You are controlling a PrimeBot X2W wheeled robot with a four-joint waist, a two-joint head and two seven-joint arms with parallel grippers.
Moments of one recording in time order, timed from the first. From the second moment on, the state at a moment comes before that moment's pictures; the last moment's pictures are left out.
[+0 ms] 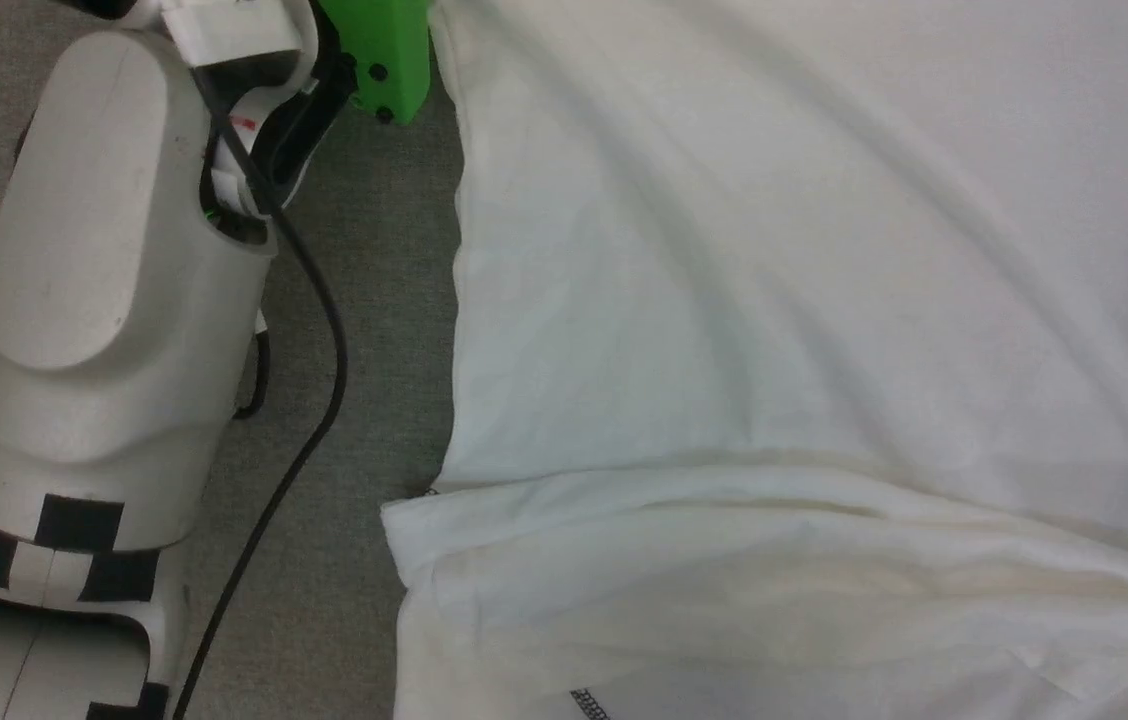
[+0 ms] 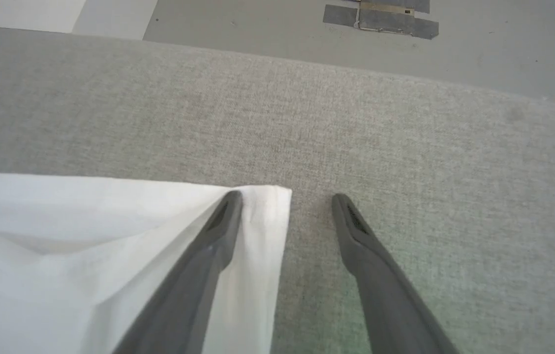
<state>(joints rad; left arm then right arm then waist) -1.05 0.24 -0.34 0.19 -0.45 -0.01 0.60 -1.09 -0.42 -0.04 0.22 0.33 0.13 0.92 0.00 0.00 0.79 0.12</state>
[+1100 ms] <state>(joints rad) -0.74 0.29 -0.24 -0.01 -0.48 -0.02 0.13 -0.76 -0.36 -0.11 0.03 0.51 0.13 0.61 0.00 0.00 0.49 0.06</state>
